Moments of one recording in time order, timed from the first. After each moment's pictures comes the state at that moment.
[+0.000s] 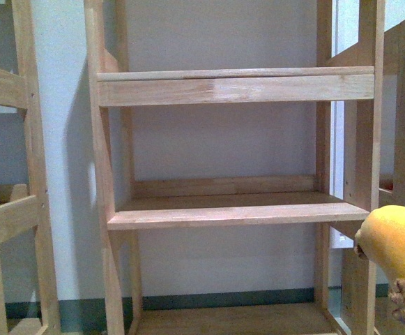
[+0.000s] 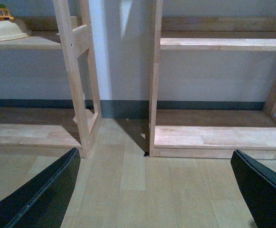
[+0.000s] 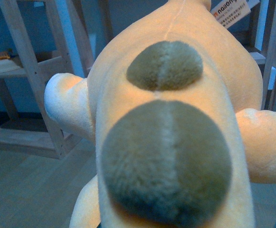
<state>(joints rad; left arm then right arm) 0.00 0.00 0.01 0.00 0.00 0.00 0.00 0.04 0.01 0.14 -0.26 0.14</state>
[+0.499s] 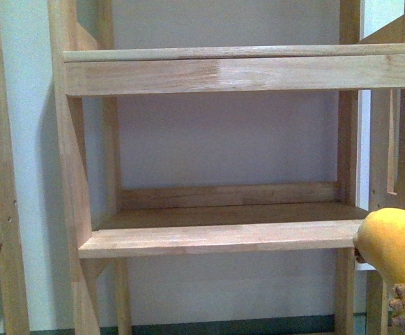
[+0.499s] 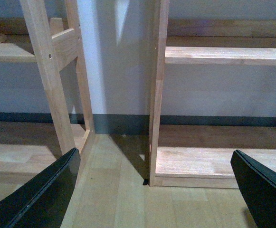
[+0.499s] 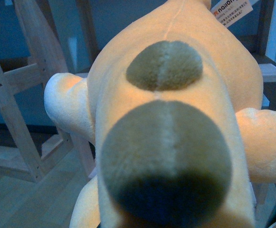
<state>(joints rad) 0.00 0.00 0.01 0.00 0.00 0.00 0.00 0.04 0.01 0.14 -0.26 0.14</state>
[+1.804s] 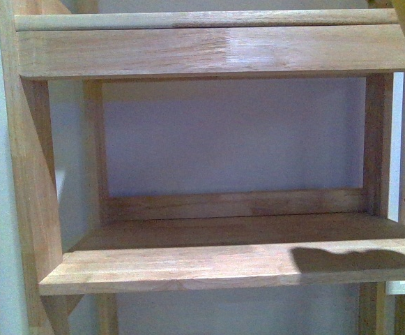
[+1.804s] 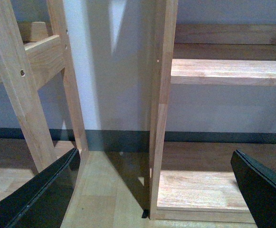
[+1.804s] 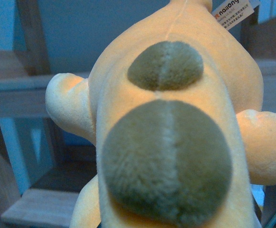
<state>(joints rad) 0.00 0.00 0.01 0.00 0.00 0.00 0.02 0.76 0.82 0.25 -0.15 0.11</state>
